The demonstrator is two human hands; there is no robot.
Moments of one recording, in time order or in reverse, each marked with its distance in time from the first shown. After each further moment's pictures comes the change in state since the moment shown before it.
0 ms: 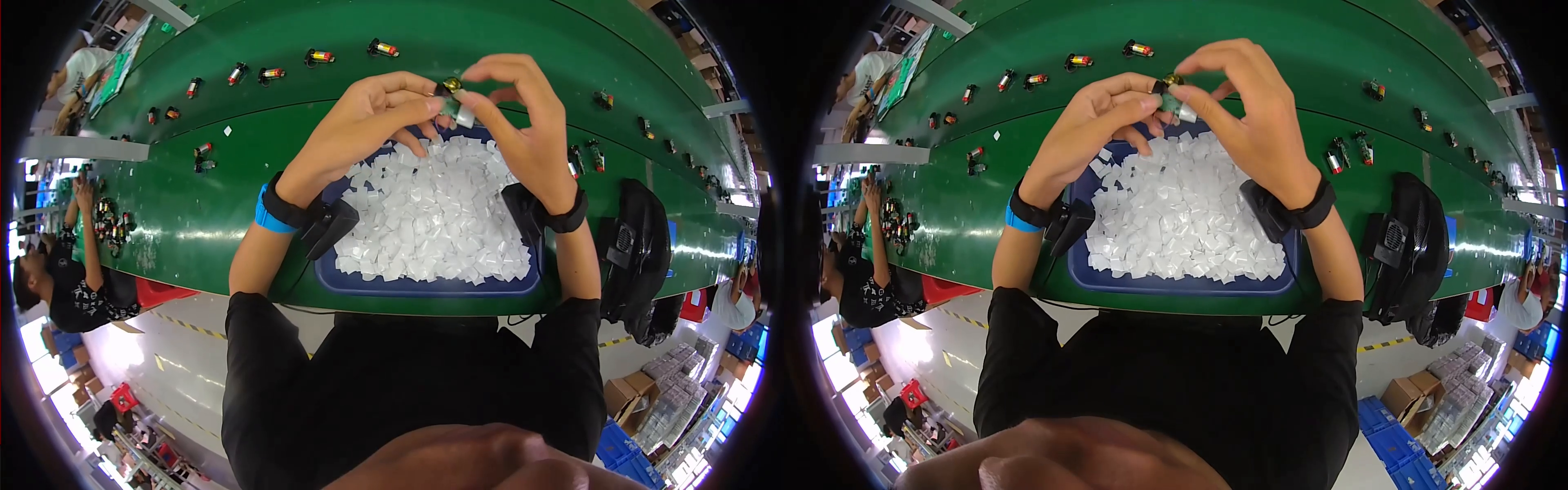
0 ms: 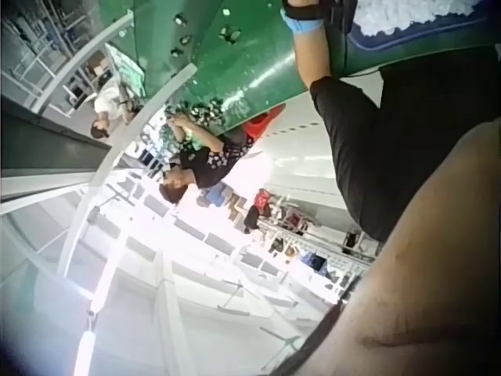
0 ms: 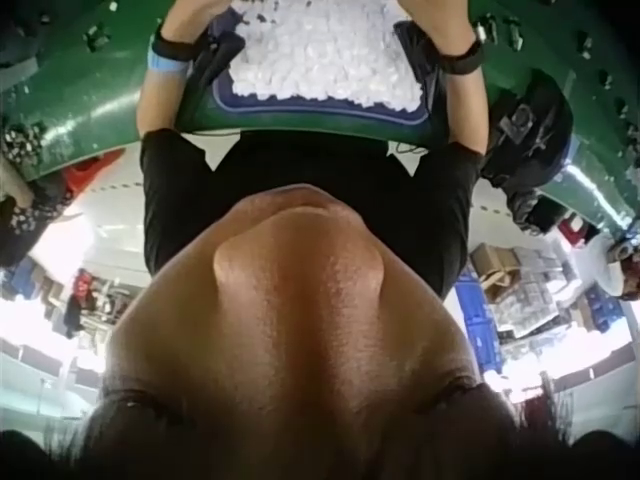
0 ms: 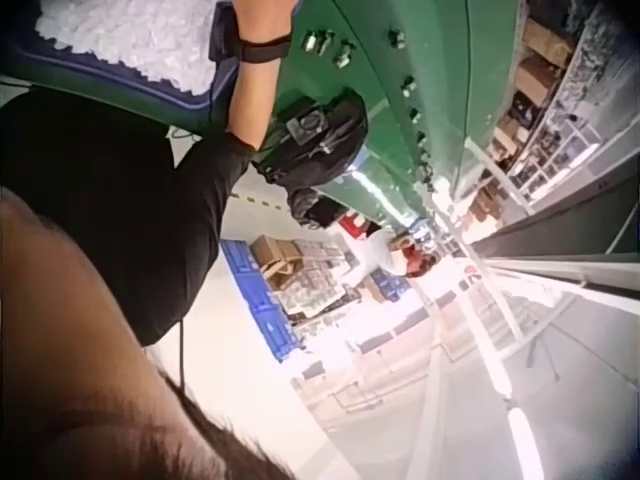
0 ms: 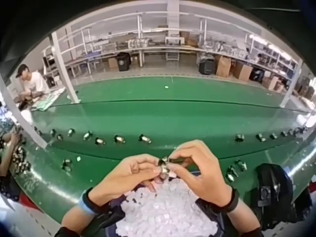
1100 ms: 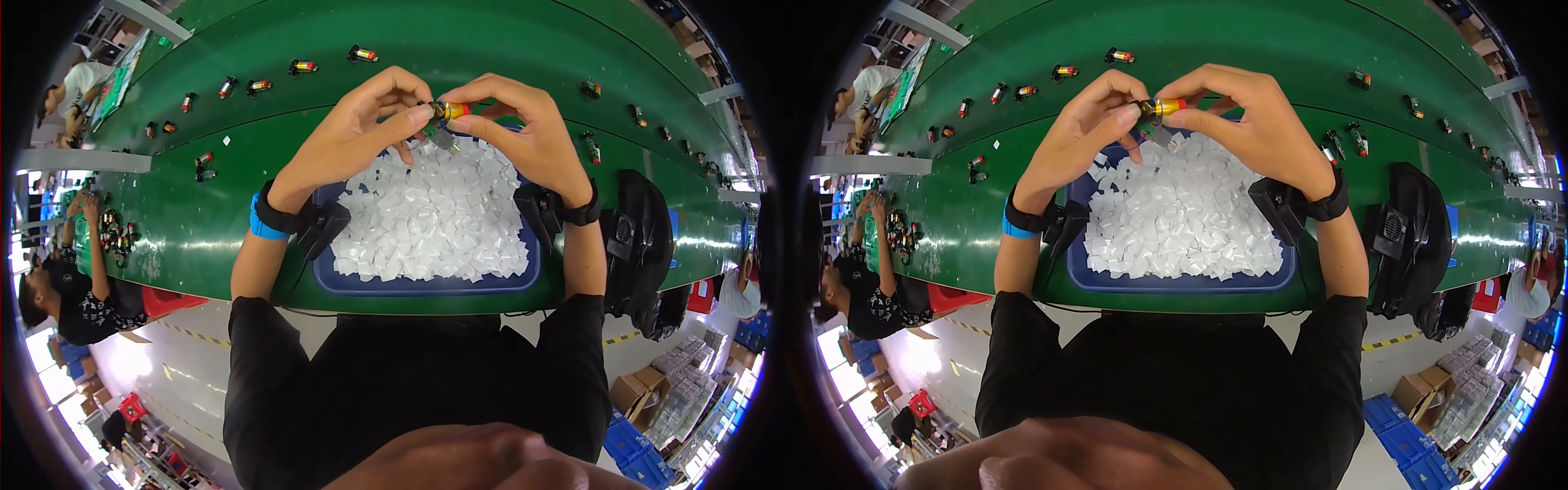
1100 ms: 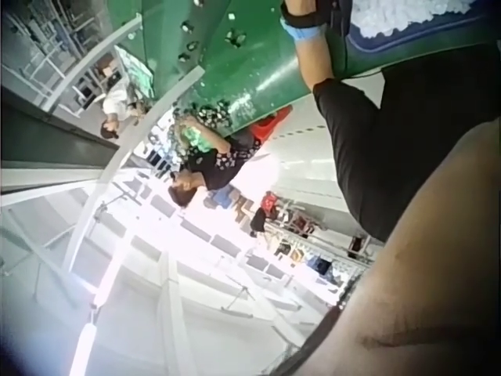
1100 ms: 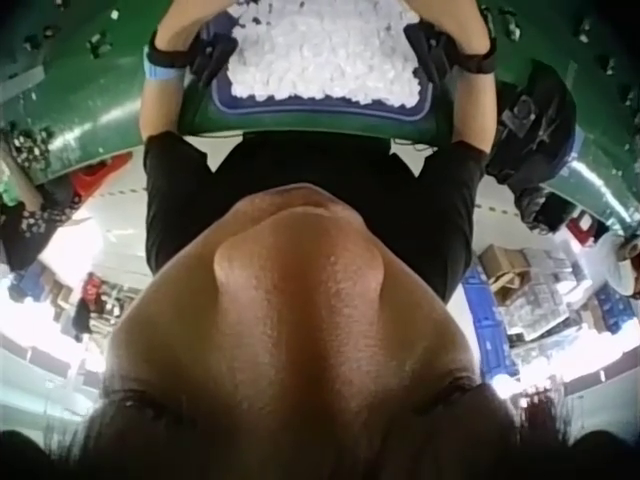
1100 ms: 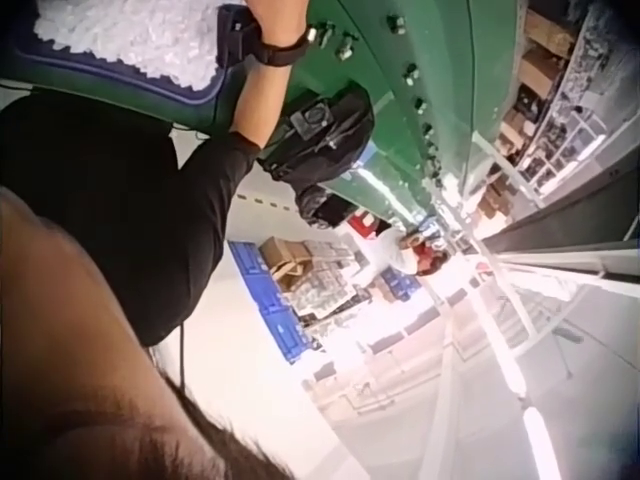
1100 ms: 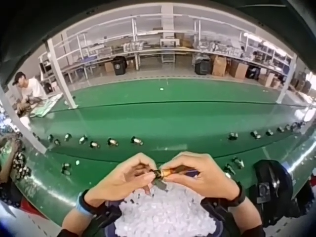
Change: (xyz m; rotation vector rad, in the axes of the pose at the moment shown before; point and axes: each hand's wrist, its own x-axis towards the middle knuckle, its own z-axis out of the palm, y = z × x) left_hand -0.006 0.004 0.006 0.016 -0.088 0.117; right_hand -0.001 -0.002 -0.025 0.231 -0.321 0.192
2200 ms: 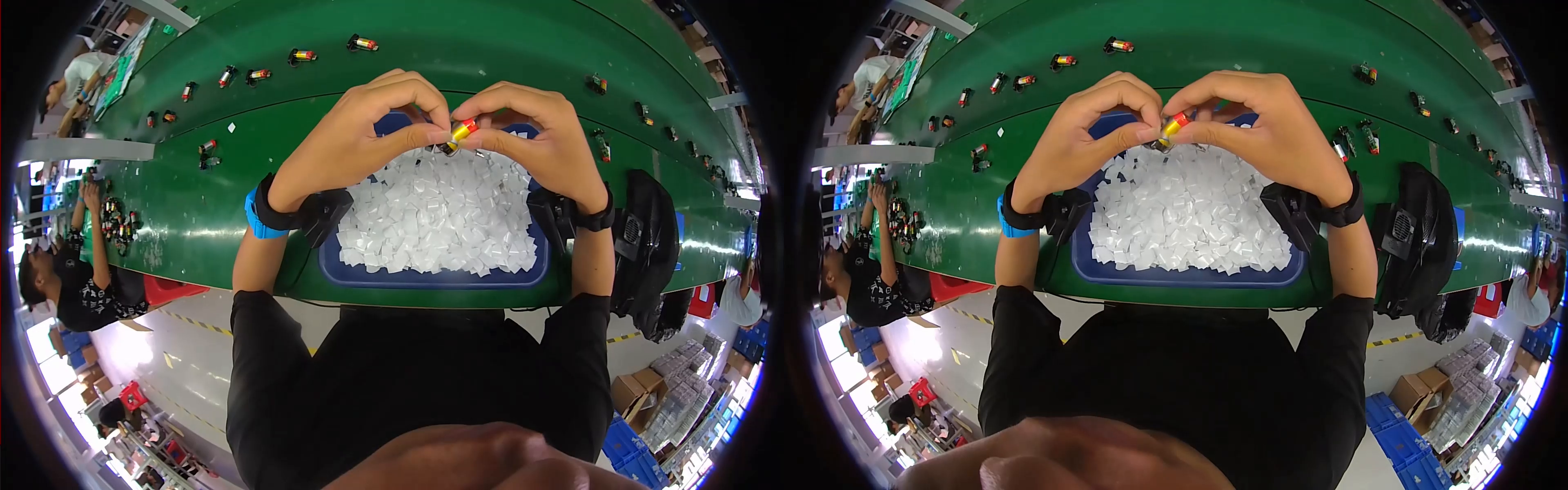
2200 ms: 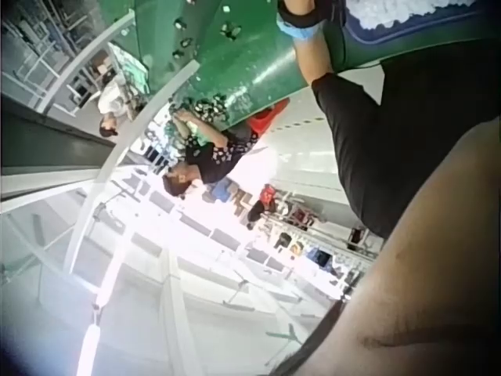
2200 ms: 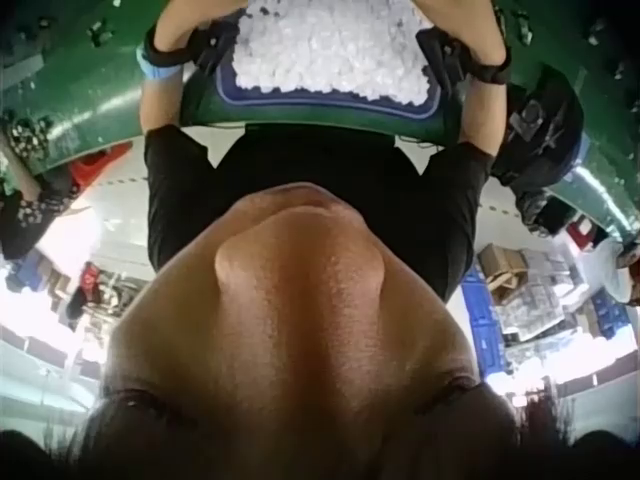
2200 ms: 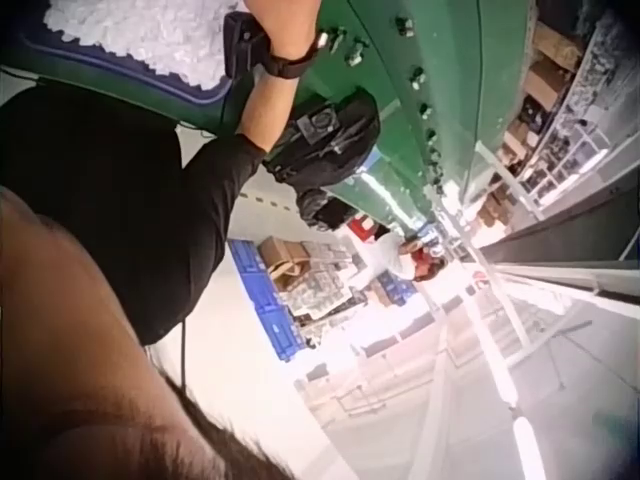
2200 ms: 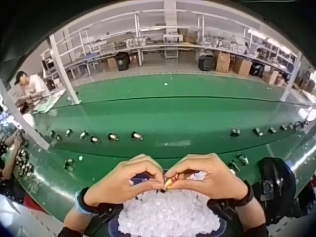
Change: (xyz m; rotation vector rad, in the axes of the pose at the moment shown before) left_hand -0.009 0.010 -0.002 0.430 -0.065 0.229; right_hand -0.005 -0.009 0.003 0.054 -0.072 0.015
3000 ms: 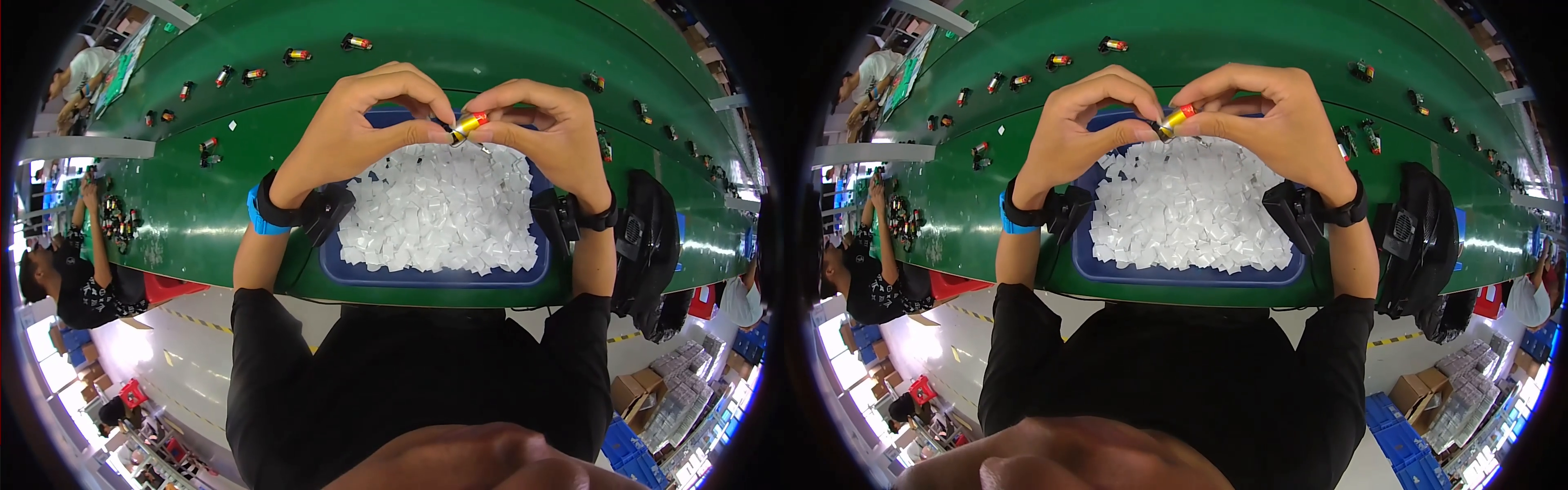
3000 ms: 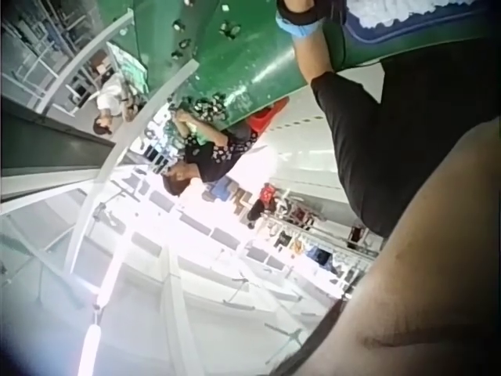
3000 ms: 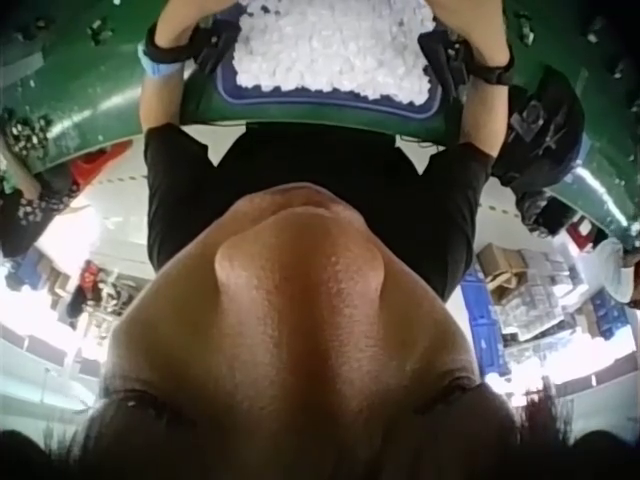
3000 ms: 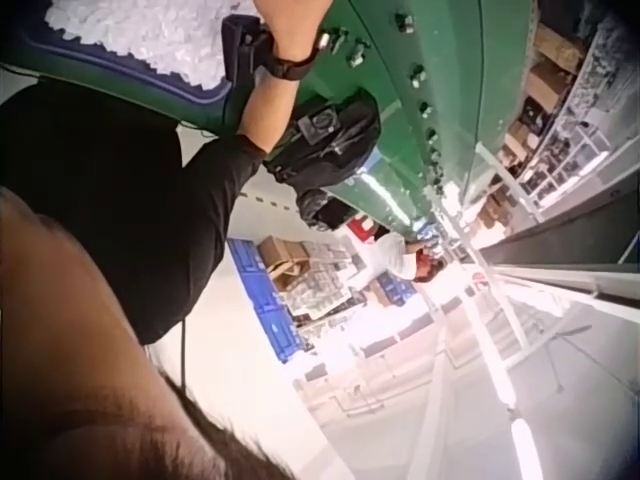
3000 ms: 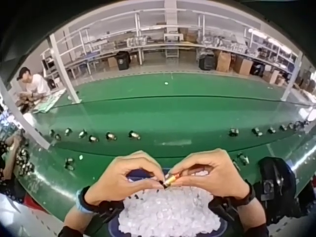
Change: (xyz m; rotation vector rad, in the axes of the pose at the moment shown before) left_hand 0.000 -0.002 0.002 -0.047 0.111 0.051; right_hand -0.003 0.000 -0.001 0.187 0.068 0.083
